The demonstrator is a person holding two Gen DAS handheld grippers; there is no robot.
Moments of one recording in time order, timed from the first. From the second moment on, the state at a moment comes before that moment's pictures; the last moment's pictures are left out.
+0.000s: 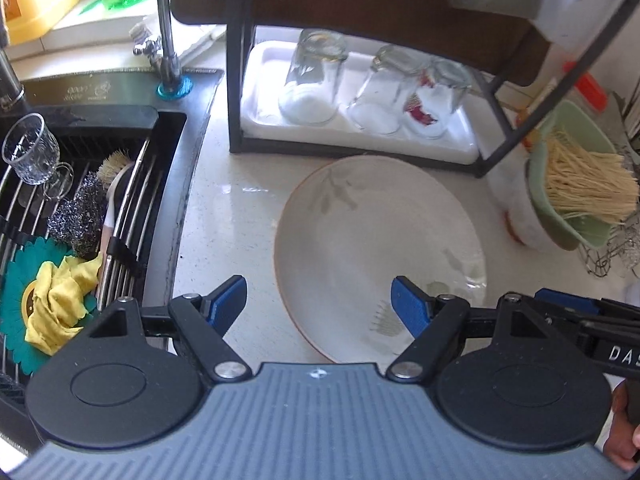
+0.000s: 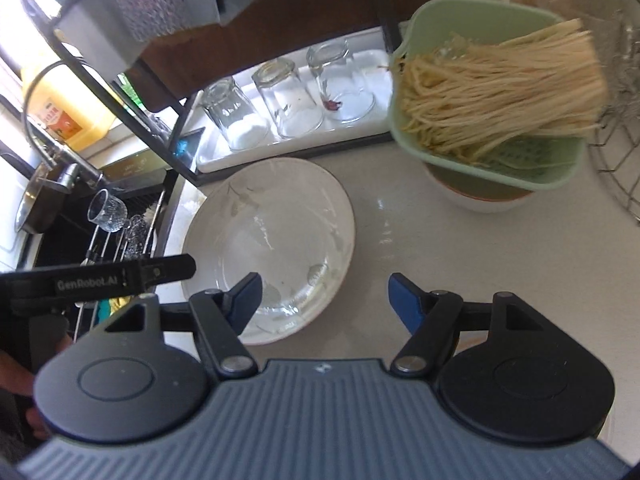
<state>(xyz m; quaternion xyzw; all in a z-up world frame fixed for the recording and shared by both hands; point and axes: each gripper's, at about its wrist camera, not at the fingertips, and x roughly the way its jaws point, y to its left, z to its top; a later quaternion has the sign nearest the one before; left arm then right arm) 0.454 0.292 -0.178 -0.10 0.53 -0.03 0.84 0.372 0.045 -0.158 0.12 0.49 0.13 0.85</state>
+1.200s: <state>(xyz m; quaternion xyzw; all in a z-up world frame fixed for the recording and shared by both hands) 0.500 0.309 -0.218 -0.15 0.57 -0.11 0.80 0.415 0.059 -0.194 0.10 0.54 0.09 0.83</state>
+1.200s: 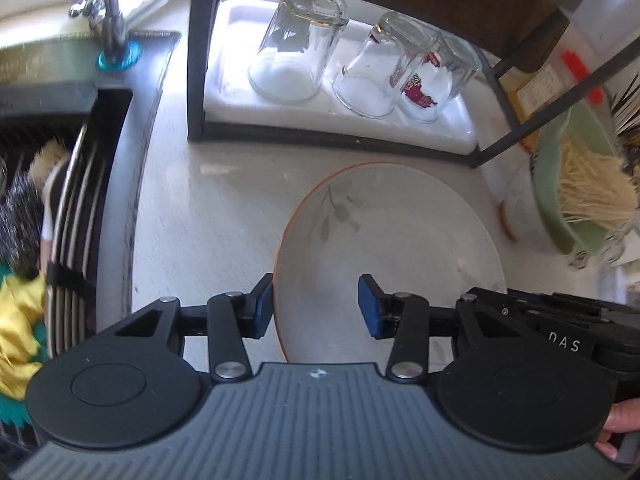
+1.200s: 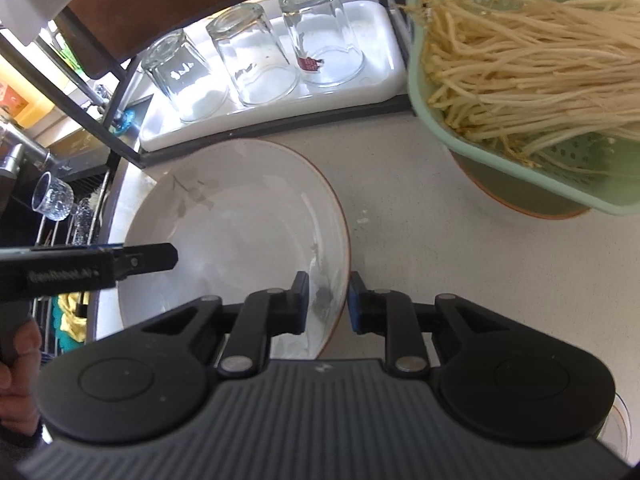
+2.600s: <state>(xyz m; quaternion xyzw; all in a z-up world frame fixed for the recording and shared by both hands) 0.376 0.145 -0.167 -0.13 0.57 -0.23 0.78 0.250 -0.117 -0.154 0.22 0.47 0.04 0.86</state>
